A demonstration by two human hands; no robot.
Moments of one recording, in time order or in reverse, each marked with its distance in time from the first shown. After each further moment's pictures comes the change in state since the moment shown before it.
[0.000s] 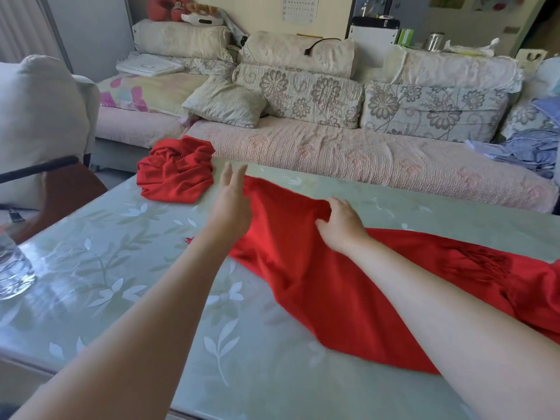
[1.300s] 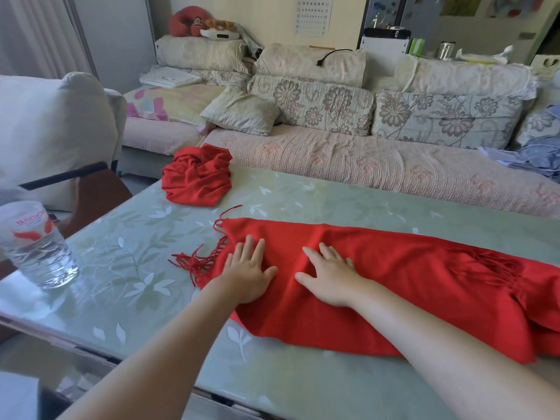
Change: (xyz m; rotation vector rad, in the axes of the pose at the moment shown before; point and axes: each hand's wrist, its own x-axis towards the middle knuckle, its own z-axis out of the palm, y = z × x) left_hand -0.092 -0.043 0.014 0.432 -0.596 -0.163; right_hand -0.084 -0.022 0.032 -0.287 -0.452 -0.089
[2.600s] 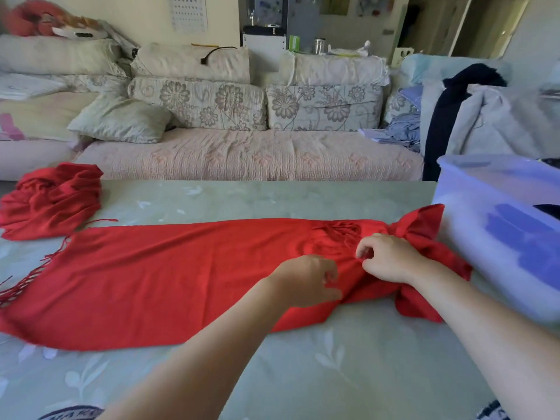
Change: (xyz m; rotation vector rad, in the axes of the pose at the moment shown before) left_hand -0.026 0.315 0.068 -0.029 -0.064 0.851; right_hand -0.156 0.294 -0.077 0.003 0.232 0.356
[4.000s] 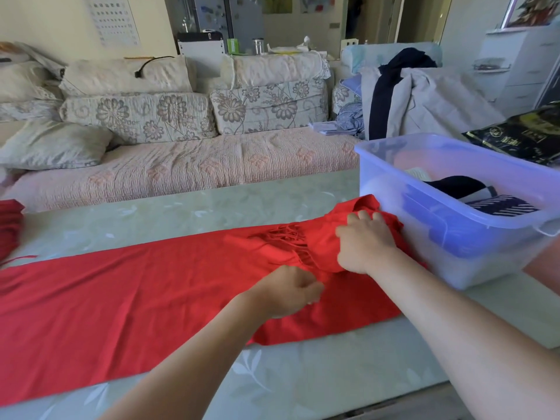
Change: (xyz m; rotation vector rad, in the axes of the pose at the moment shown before) left_hand 0.057 0.089 0.048 -0.220 -0.151 -0.013; right_hand -0.031 0.082 -0.026 -0.492 0.110 0.107
